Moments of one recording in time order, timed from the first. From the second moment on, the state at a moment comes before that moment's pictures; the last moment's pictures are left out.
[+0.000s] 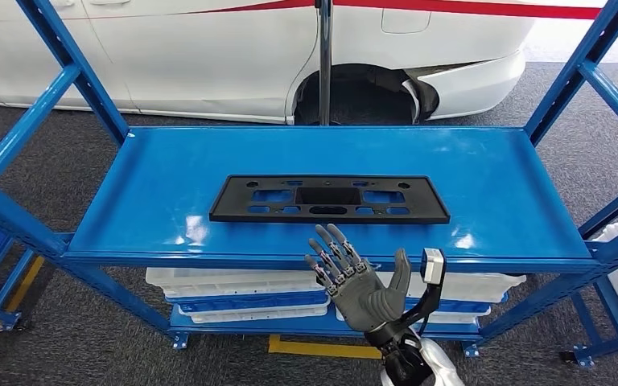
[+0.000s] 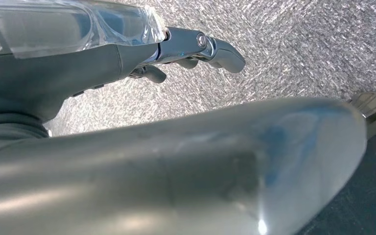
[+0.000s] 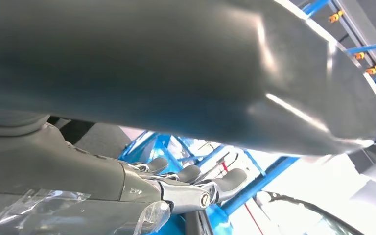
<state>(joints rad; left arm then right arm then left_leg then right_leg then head) -0.15 -0.02 -1.32 -0.24 0.54 0.20 0.11 -0.17 -0.03 0.71 -1.41 -1.00 0.58 -0.42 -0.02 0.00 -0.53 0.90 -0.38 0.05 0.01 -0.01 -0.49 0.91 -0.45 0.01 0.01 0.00</state>
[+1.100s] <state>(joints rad) -0.14 -0.02 -1.31 -0.24 0.54 0.24 0.15 -0.35 0.06 0.94 -1.46 0.89 -0.64 0.17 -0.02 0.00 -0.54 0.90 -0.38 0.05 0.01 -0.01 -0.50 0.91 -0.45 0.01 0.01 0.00</state>
